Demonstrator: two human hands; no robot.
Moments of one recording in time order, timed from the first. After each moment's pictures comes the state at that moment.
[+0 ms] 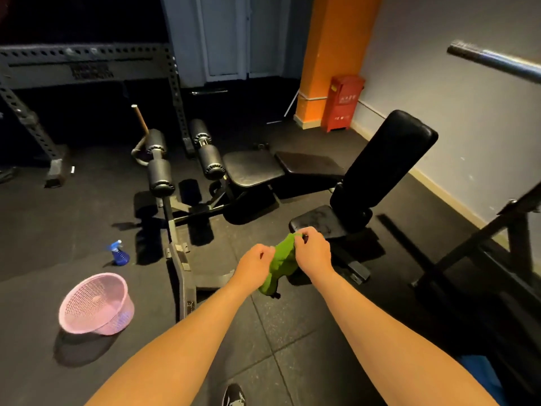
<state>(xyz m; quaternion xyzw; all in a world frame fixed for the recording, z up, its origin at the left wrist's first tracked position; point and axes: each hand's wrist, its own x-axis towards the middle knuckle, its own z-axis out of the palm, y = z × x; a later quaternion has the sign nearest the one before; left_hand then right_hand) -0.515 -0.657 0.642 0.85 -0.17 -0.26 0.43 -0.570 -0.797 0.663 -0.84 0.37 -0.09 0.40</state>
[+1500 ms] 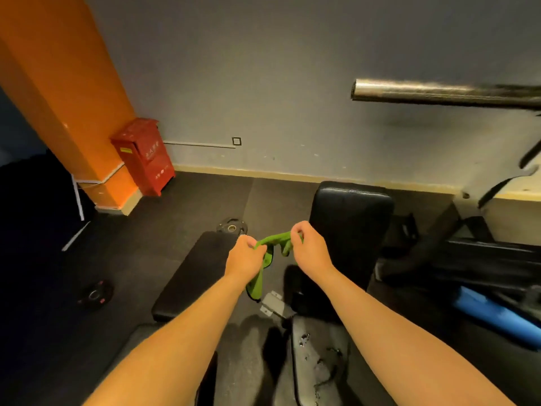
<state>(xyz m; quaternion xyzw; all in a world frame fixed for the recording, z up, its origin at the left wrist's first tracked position) 0.106 -1.314 0.679 0.74 -0.47 -0.39 0.29 -0.057 -1.332 0.688 -0.62 0.64 -0.32 0.31</state>
